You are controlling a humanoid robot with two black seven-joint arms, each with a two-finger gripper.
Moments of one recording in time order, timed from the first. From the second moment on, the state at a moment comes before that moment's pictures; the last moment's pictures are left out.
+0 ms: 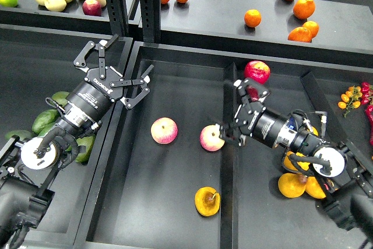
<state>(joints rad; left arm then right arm) -0.13 0.00 -1.46 -1.31 0.11 -0.47 0.30 0.85 -0.36 0.37 0.91 -0.27 0.58 -0.48</state>
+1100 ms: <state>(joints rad) -0.12 0.00 -1.44 -1.30 0.11 -0.49 0.30 0.85 -0.10 0.12 0.58 -0.23 0.58 -0.49</state>
